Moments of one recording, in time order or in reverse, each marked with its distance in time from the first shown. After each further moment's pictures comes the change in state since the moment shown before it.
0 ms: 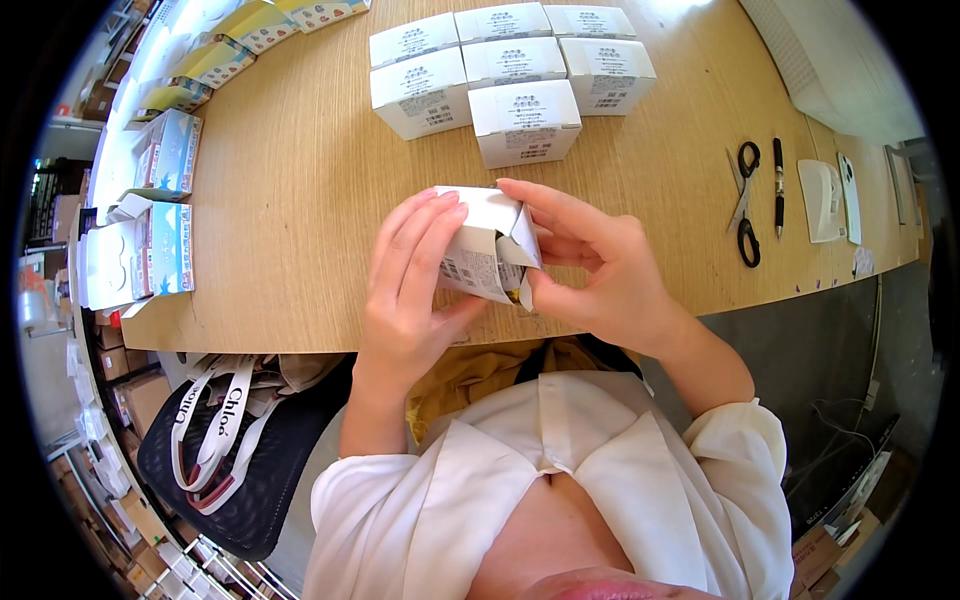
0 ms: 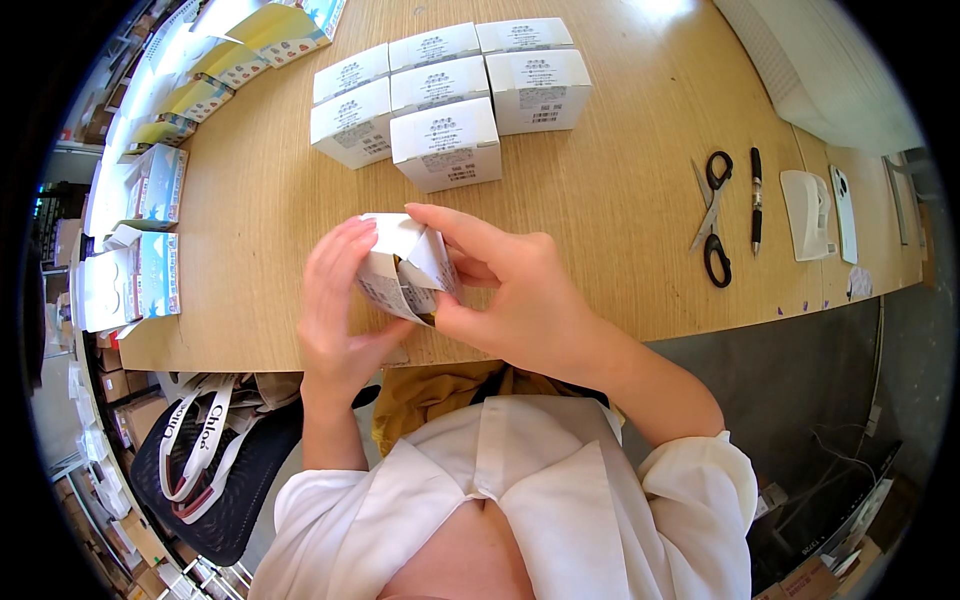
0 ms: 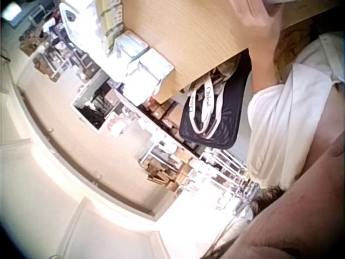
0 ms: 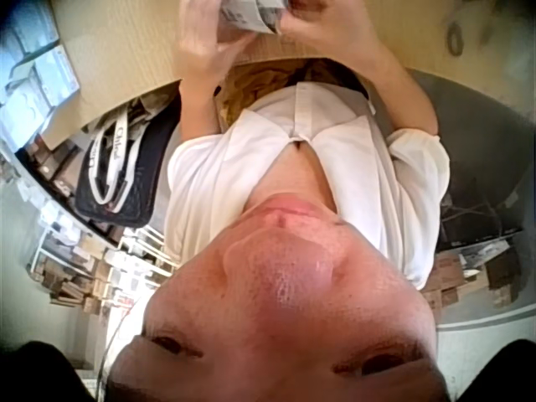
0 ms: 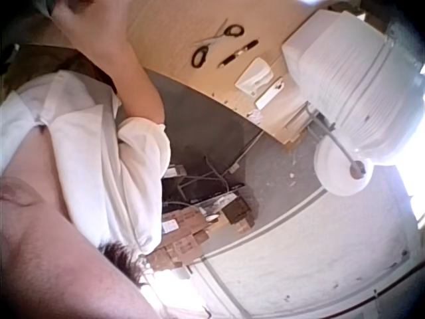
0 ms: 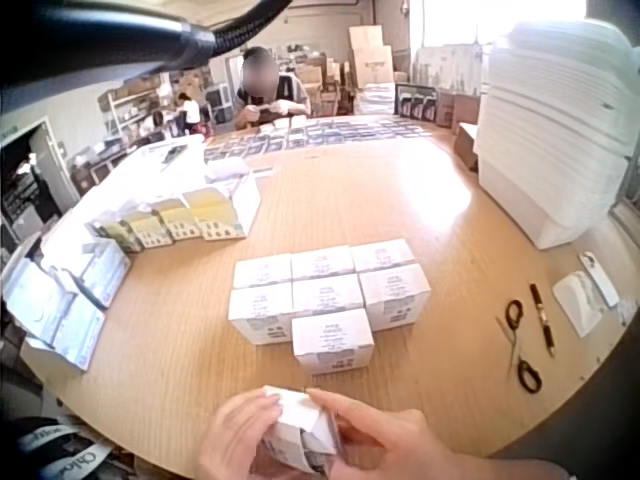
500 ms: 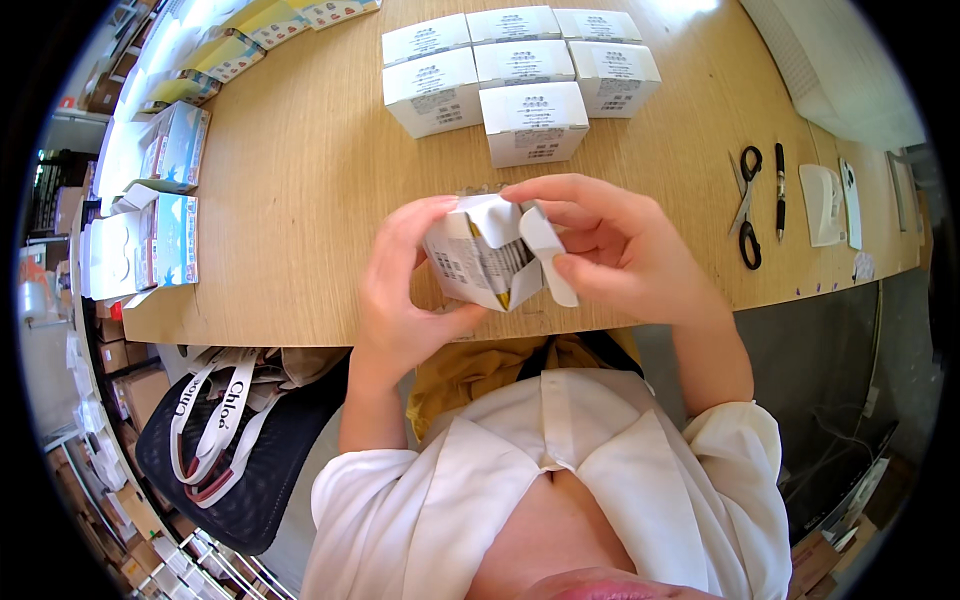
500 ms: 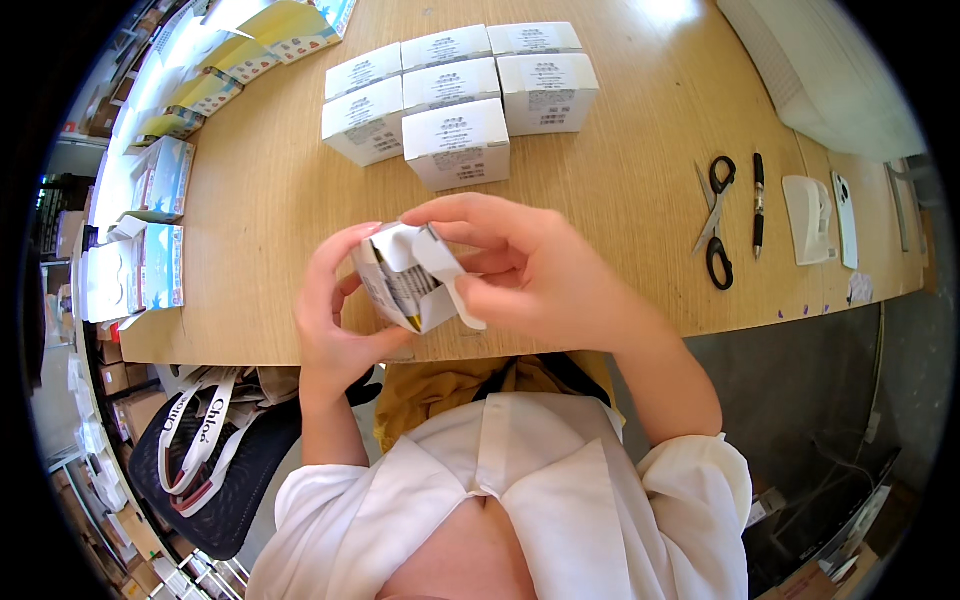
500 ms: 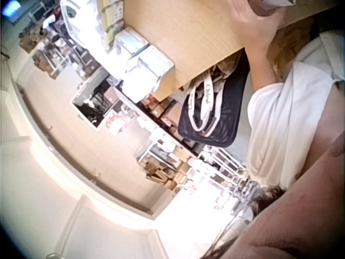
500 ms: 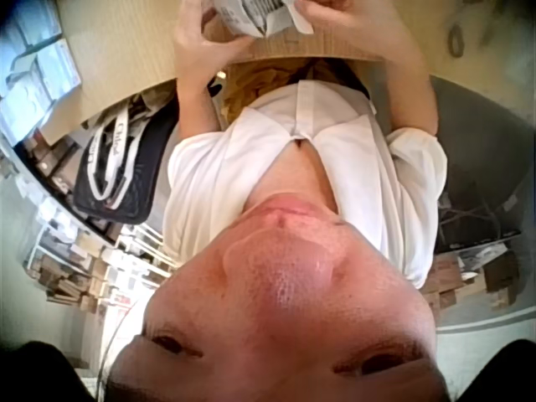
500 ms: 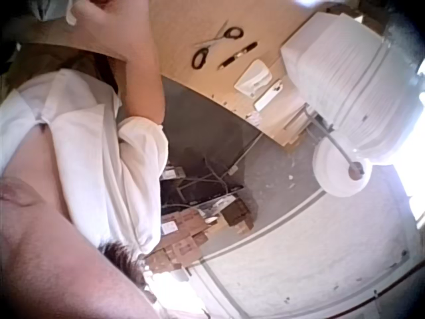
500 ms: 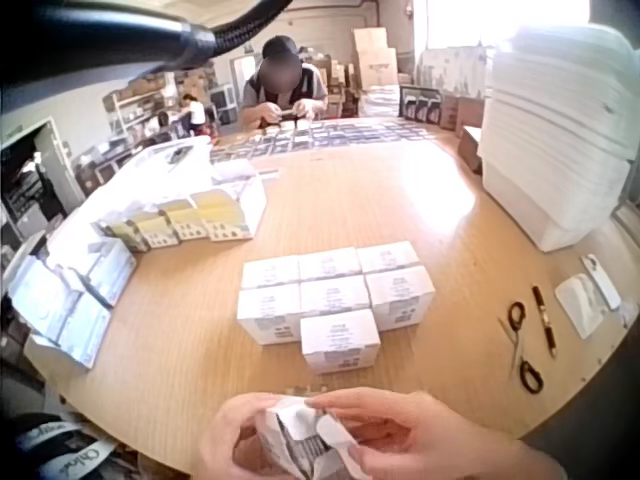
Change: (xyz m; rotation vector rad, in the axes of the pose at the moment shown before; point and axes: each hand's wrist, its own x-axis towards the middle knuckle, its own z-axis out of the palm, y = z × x) left_hand -0.009 -0.001 -0.006 -0.279 -0.033 -0.329; right_hand 0.010 -0.023 -0.025 0.202 -0.247 0.257
